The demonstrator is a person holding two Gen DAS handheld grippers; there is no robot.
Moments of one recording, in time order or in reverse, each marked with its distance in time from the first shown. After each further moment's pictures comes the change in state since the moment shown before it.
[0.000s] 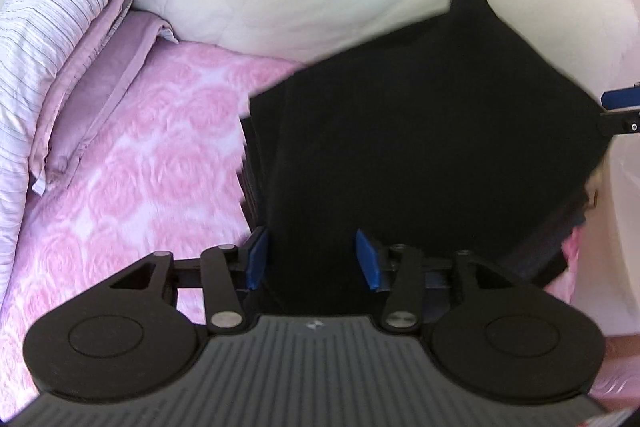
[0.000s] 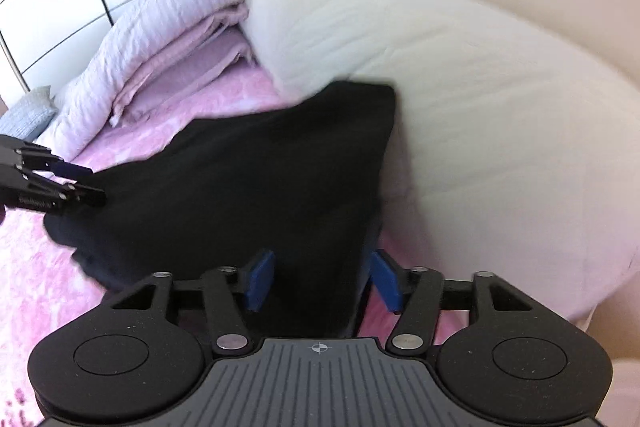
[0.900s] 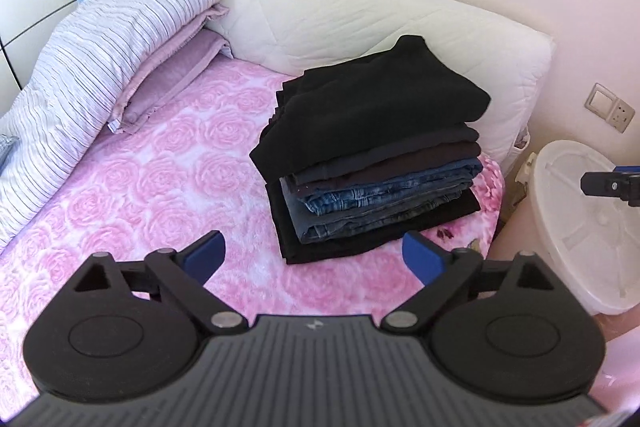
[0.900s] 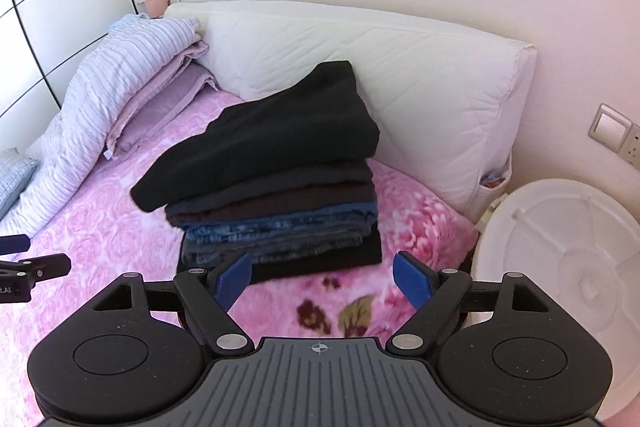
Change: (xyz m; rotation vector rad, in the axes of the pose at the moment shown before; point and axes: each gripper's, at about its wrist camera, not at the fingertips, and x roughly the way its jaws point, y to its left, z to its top) left arm -0.244 -0.022 -0.181 -0.157 -0.186 0.033; right arm -0.185 0.159 -0.134 0.242 -0.132 -0.230
